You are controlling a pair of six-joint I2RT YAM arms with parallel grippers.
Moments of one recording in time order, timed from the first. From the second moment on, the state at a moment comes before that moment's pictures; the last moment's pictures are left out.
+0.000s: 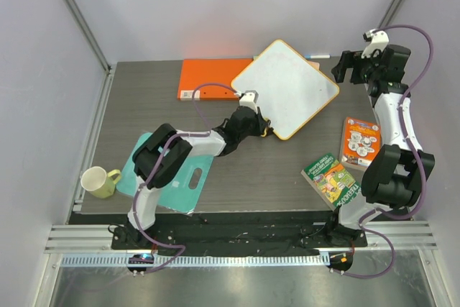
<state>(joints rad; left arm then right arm) -0.81 2.07 1.24 0.45 -0.14 -0.57 -0.28 1.59 1.41 -0.20 -0.46 -0.13</state>
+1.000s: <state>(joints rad) -0.81 1.63 0.83 0.04 -0.43 -0.53 -0.28 1.26 1.26 -0.51 -0.58 -0.18</state>
